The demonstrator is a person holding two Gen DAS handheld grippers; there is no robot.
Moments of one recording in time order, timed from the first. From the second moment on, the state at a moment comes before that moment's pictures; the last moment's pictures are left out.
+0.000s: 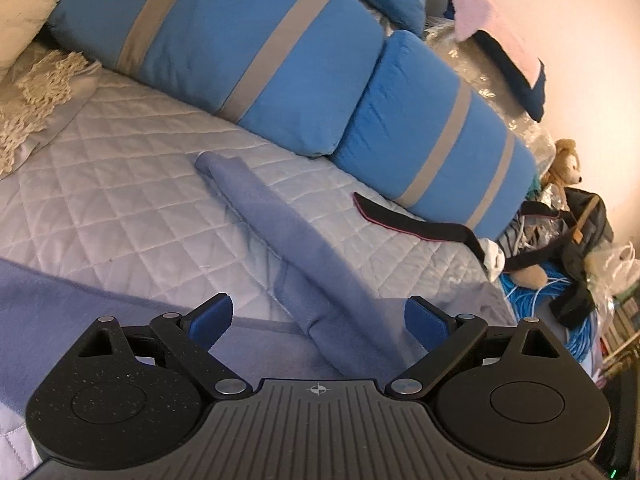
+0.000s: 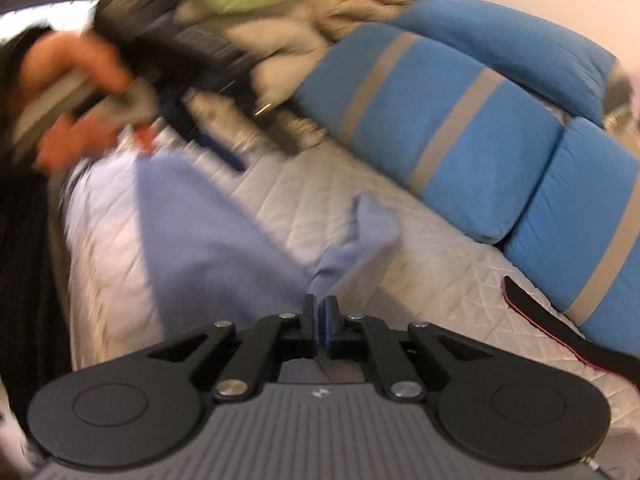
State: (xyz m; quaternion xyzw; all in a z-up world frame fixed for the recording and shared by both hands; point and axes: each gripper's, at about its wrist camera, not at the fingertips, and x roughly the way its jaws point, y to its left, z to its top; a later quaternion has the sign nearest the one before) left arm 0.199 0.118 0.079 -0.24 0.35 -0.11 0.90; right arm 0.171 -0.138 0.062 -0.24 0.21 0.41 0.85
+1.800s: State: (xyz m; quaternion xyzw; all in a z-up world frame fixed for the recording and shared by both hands) left arm 0.186 0.190 0.080 -0.28 0.30 -0.01 0.91; right arm 0.118 -0.066 0.049 -0.22 0.21 0.42 0.86
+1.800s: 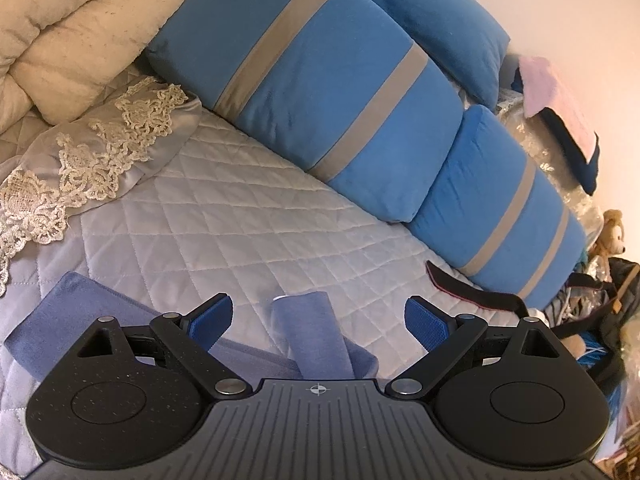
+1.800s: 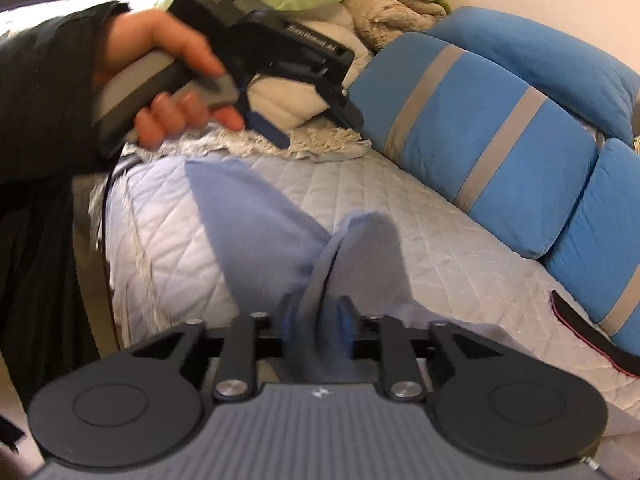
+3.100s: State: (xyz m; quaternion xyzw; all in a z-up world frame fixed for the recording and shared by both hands) left arm 0.199 0.142 0.056 0.27 0.28 -0.15 0.91; right arm 0.096 -0.123 0.060 -0.12 0.23 0.39 0.88
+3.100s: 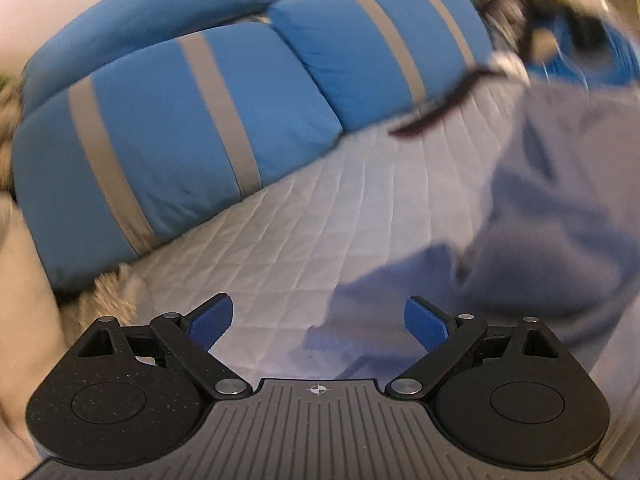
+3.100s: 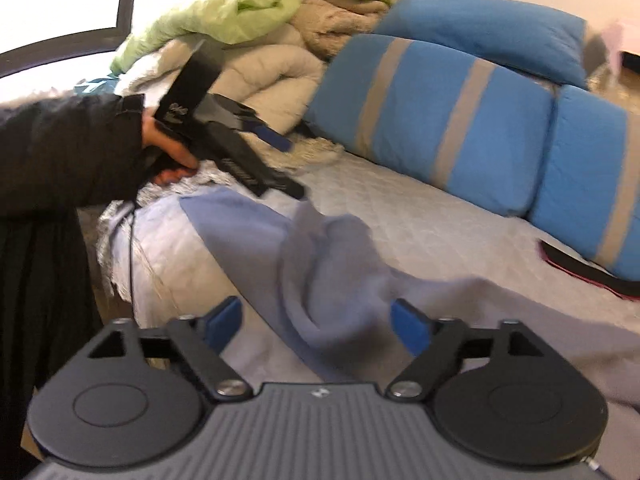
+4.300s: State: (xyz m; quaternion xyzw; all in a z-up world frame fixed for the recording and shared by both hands) left arm 0.156 0.095 -0.017 0.68 0.17 -0.21 0.68; right arm 0.078 -0.231 0.064 -0.14 0.26 0.27 0.92
